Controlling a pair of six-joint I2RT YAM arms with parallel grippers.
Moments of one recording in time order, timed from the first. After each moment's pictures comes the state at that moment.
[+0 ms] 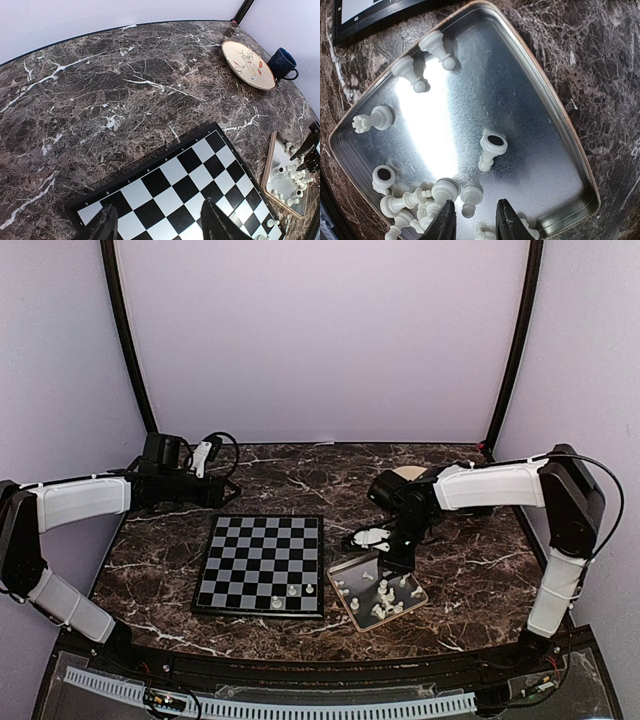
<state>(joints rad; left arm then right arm) -0.31 1.42 0.88 -0.10 0.36 -0.06 0.79 1.82 1.22 -0.83 -0.24 -0.60</state>
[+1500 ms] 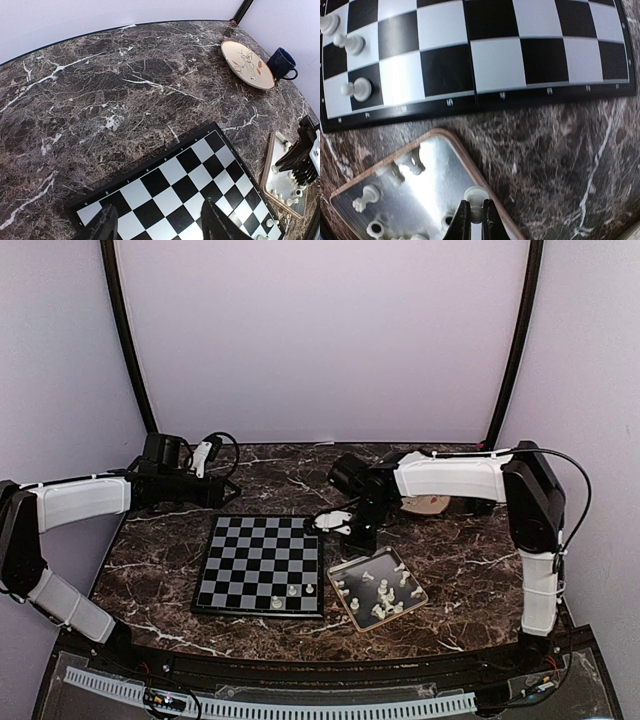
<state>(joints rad) -0.31 1.42 0.88 -0.10 0.37 -0.06 0.86 2.02 1.55 -0.88 -0.18 -0.59</state>
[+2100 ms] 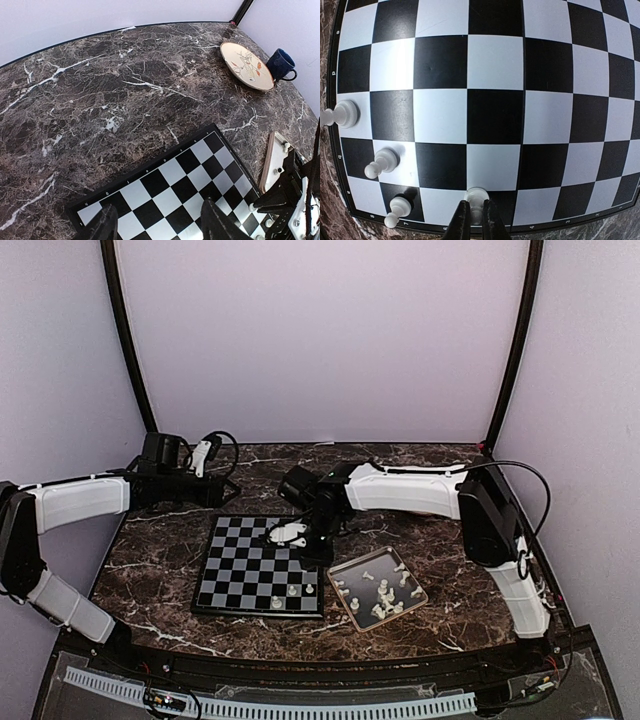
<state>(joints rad) -0.31 1.42 0.88 -0.10 0.37 -0.06 1.01 2.29 1.93 -0.95 -0.17 -0.57</state>
